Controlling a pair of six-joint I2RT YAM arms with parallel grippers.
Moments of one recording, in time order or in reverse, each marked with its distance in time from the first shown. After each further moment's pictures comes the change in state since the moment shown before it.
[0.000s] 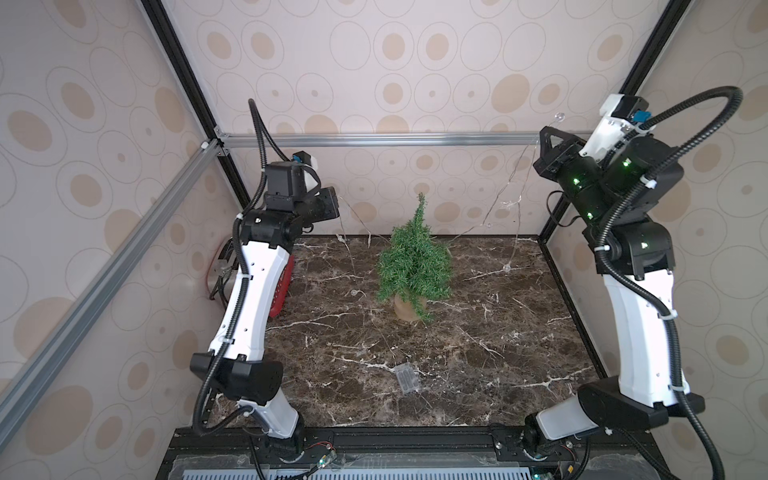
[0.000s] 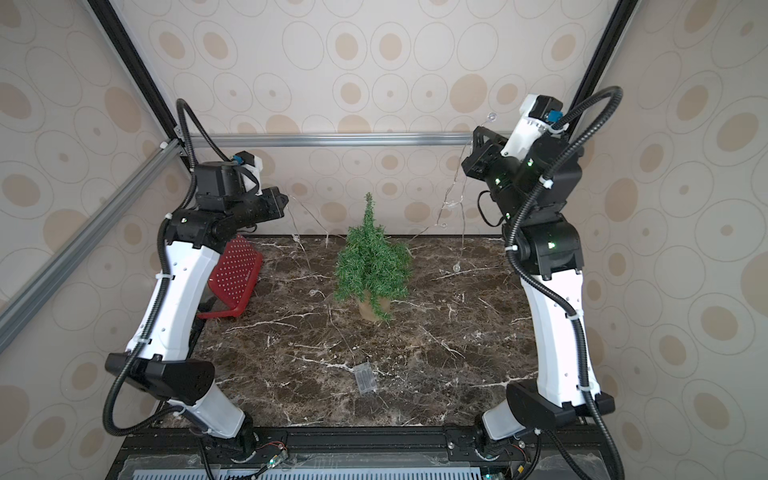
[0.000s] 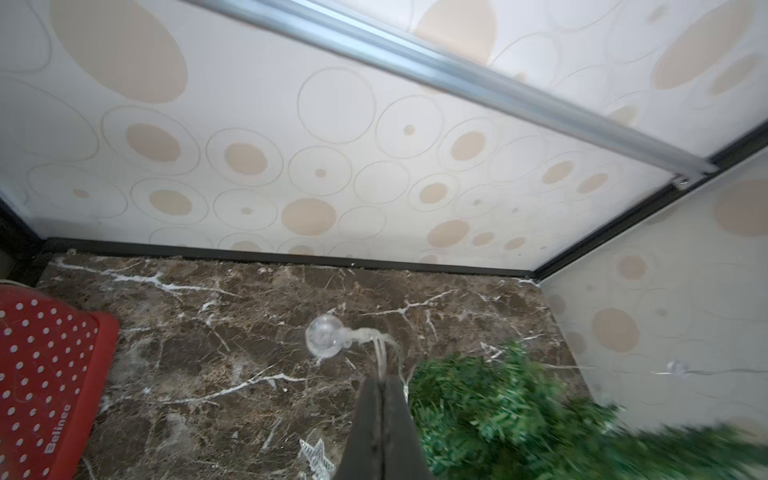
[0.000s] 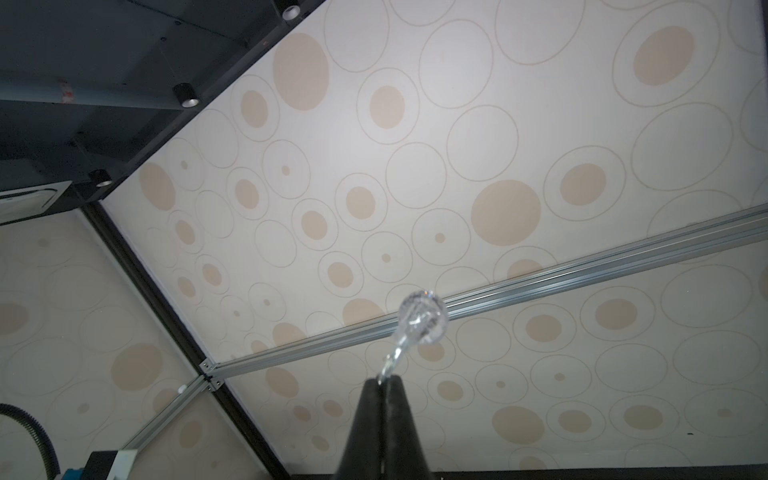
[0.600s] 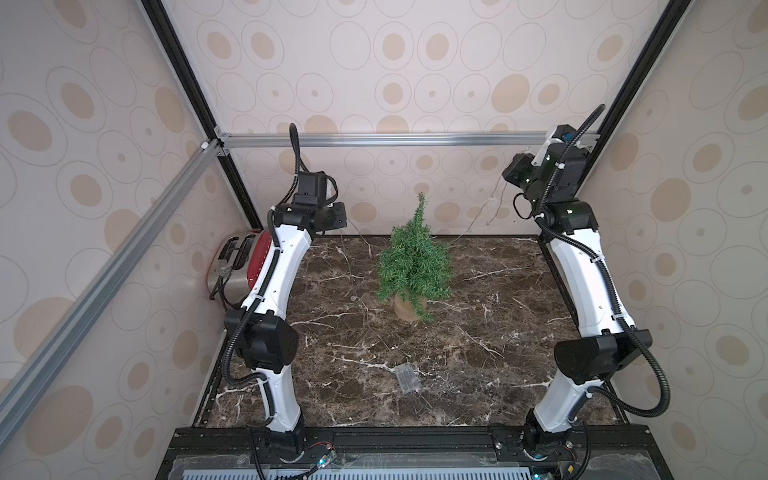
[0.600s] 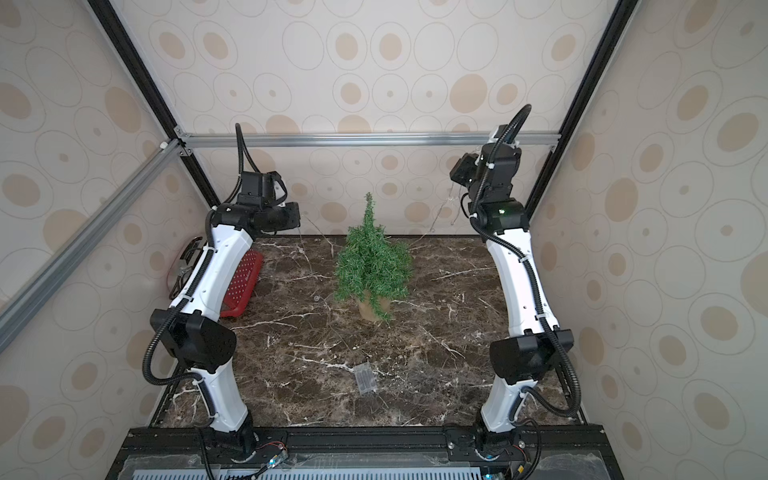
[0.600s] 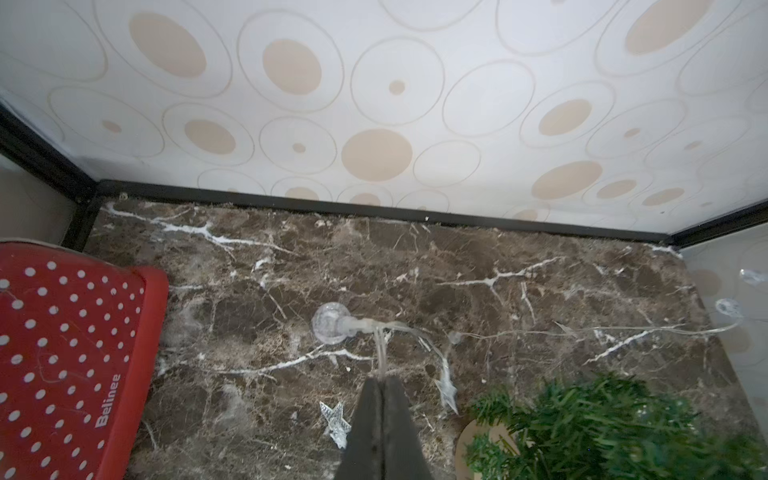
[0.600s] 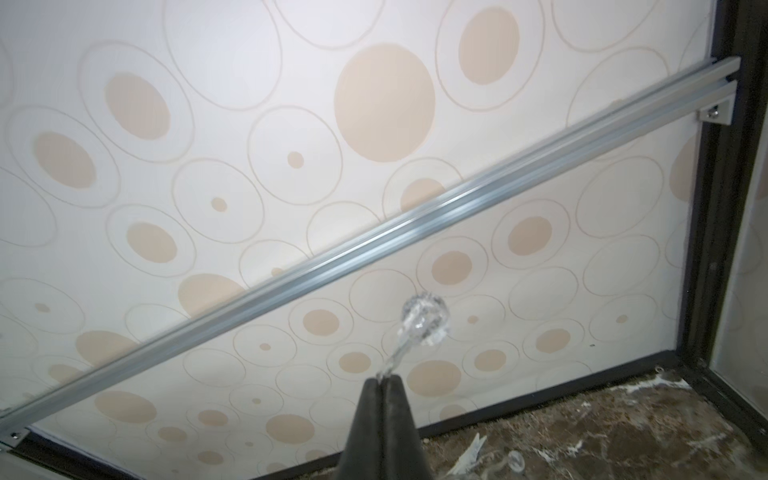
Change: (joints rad) left arm 0.000 0.307 0.114 -0.066 -0.154 0.092; right arm -0.095 0.333 0.018 0.098 0.134 0.032
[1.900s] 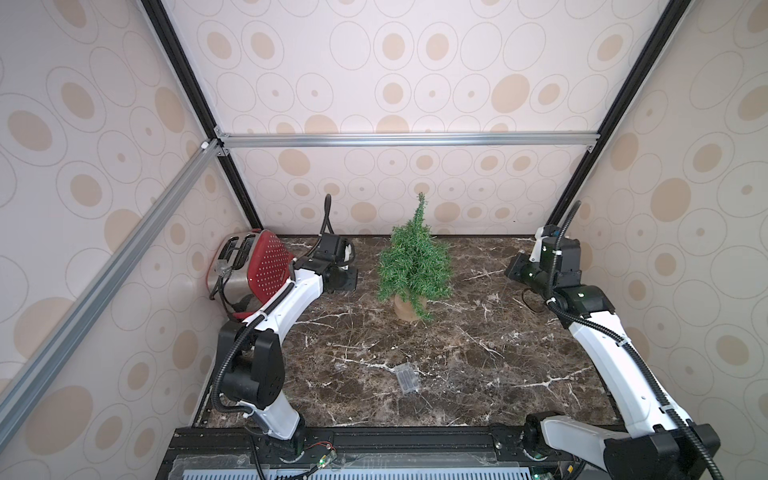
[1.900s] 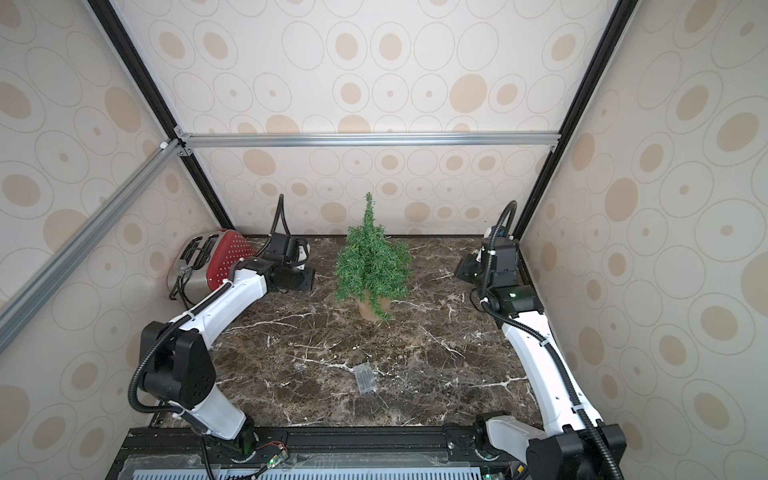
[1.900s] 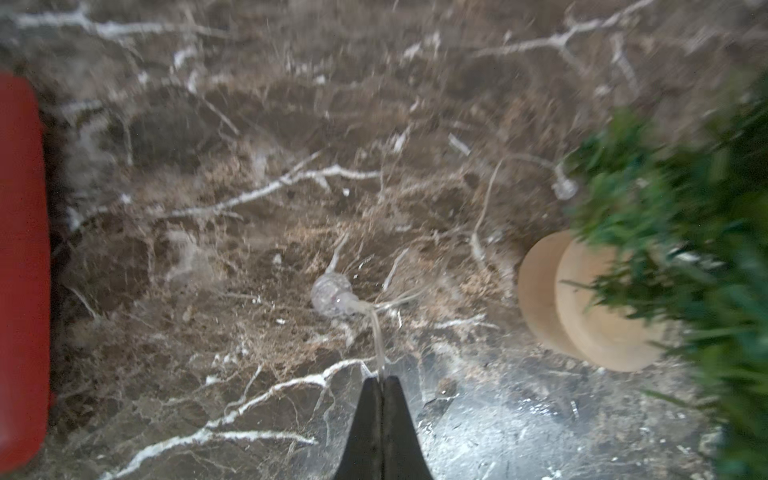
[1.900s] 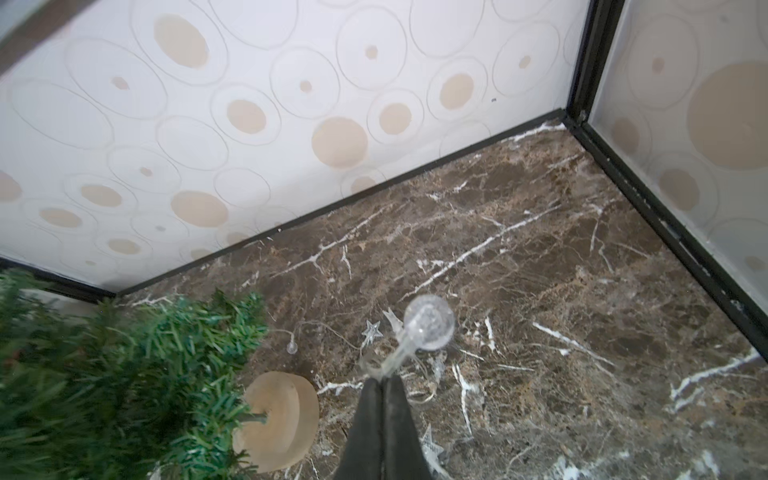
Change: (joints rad) left arm -0.094 -0.279 -0.779 0.216 -0.024 0.116; right arm -0.012 -0.634 -1.001 -0.097 -0.056 -0.019
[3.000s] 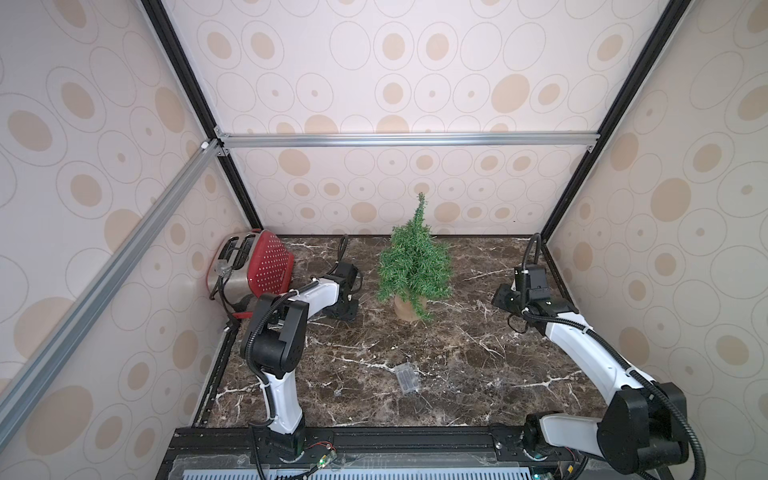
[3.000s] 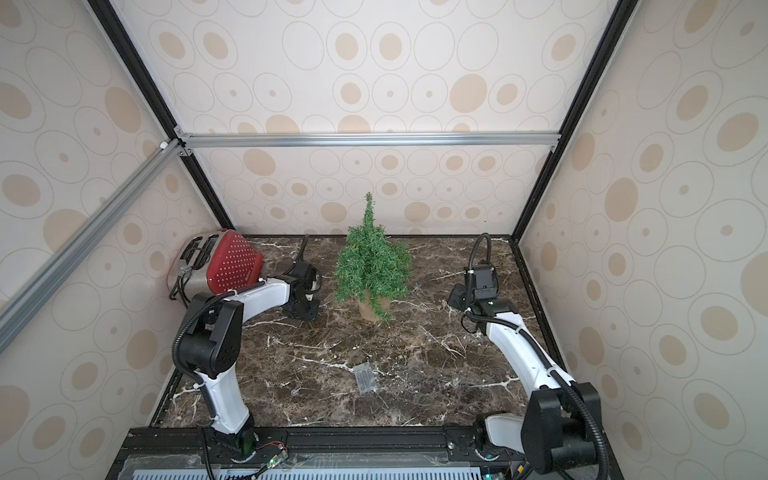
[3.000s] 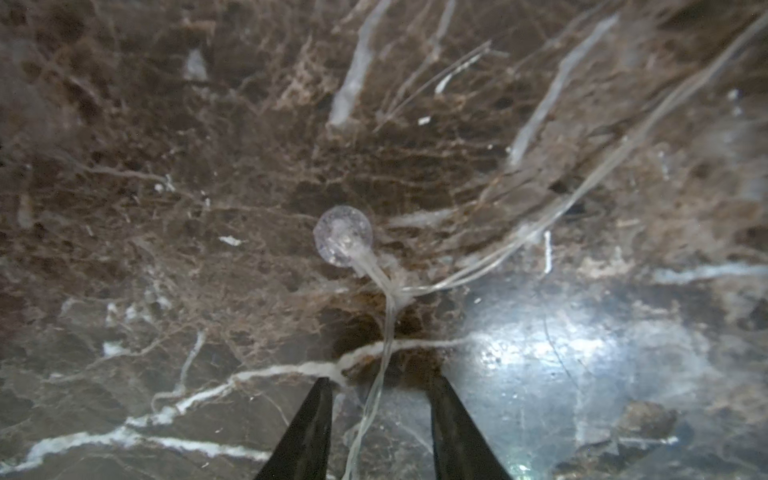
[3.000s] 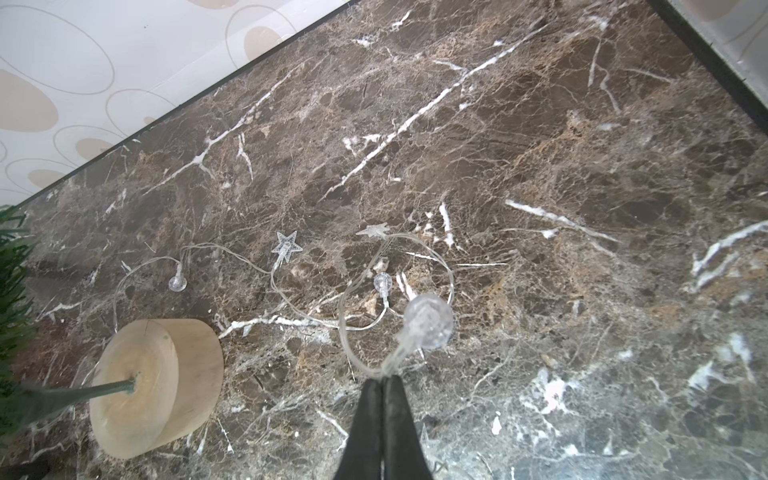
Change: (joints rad) left arm -0.014 0.255 -0.171 0.008 -0.133 0.016; right arm -0.003 0.098 -0.315 0.082 0.015 0.063
